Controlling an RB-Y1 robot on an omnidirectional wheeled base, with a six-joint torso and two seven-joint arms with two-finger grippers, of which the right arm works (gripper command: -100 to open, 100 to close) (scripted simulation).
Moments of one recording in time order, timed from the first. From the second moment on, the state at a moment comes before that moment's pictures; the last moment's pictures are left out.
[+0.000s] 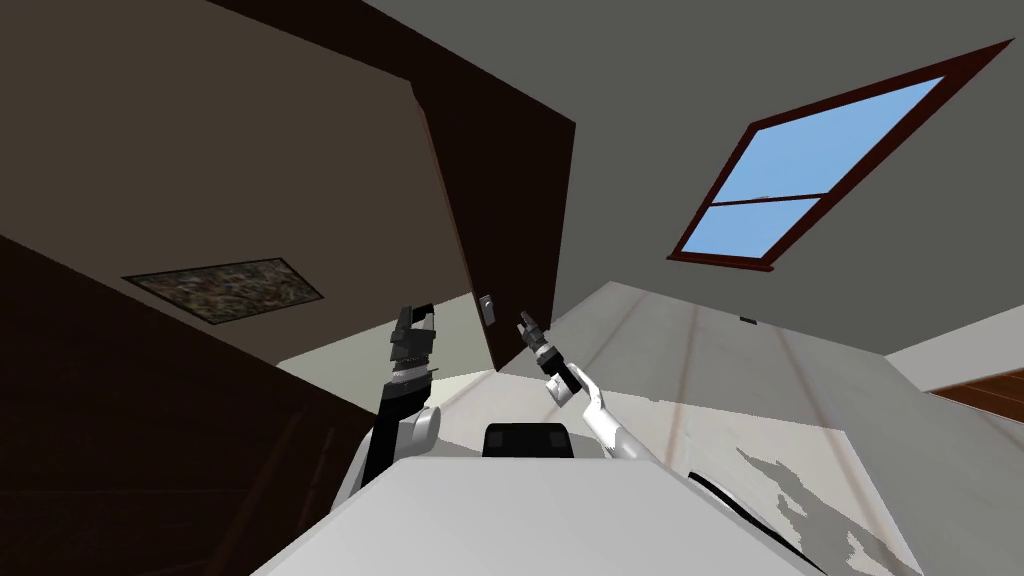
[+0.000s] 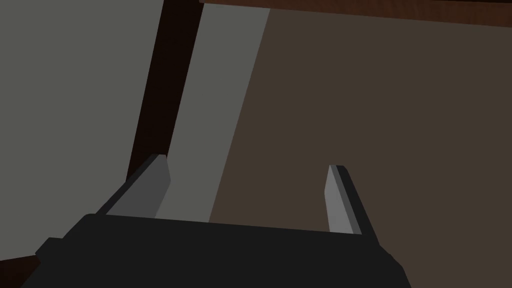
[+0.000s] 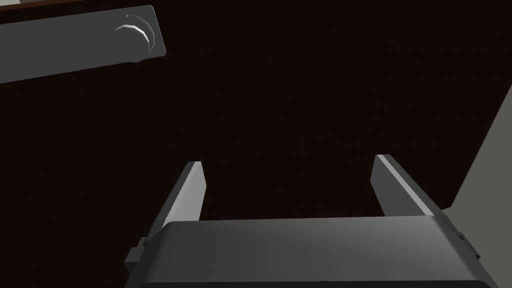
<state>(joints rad) -0.11 -0.19 0.50 -1.39 -0.04 -0.49 -0.23</state>
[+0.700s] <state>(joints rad) -0.21 -0.21 0.57 -1.24 -0.06 -0.49 -0.27</state>
